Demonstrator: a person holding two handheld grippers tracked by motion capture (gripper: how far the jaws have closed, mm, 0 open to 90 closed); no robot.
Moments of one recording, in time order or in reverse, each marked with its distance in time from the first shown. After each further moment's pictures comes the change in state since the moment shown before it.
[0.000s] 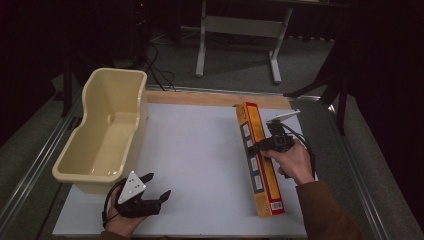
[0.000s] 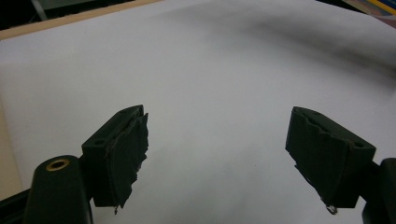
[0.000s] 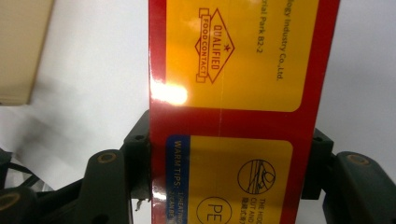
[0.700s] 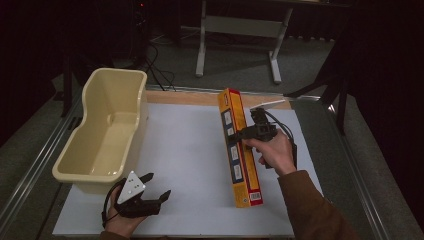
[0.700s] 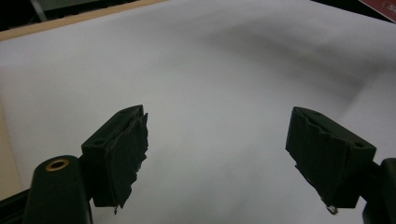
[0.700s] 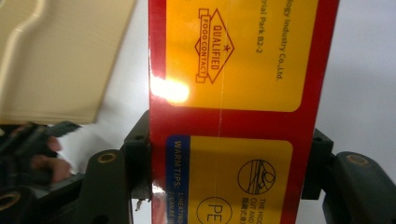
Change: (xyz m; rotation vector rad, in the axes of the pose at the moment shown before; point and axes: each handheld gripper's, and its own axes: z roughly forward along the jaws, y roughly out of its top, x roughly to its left) left arm 0.000 0.000 -0.001 -0.005 -0.002 0.002; right arm 0.052 0.028 0.003 -0.049 0.135 -0.013
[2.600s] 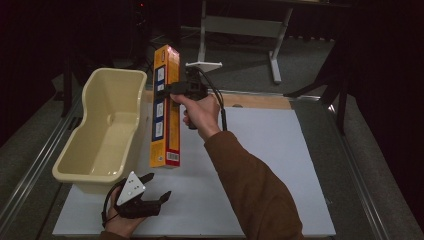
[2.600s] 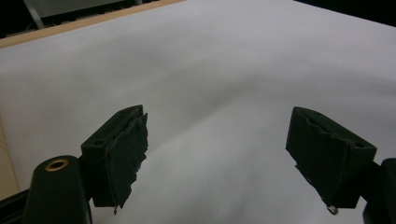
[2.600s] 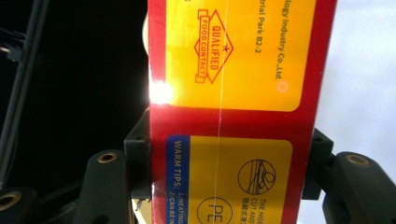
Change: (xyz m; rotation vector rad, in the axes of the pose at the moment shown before) left arm -0.001 0.001 -0.001 -0.016 -0.012 0.015; right arm 0.152 0.106 0.074 -0.095 0.308 0.070
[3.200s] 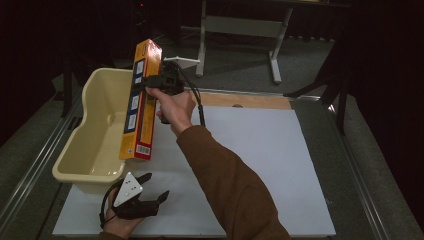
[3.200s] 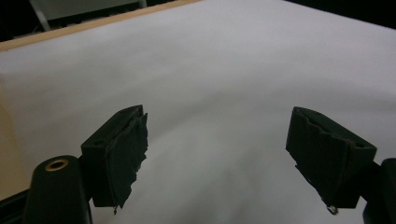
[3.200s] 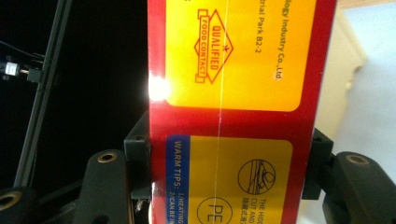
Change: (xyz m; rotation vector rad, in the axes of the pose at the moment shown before) left arm 0.000 -0.003 -0.004 -0.012 0.016 -0.002; right arm 0.033 0.009 0.048 -0.036 0.041 0.044
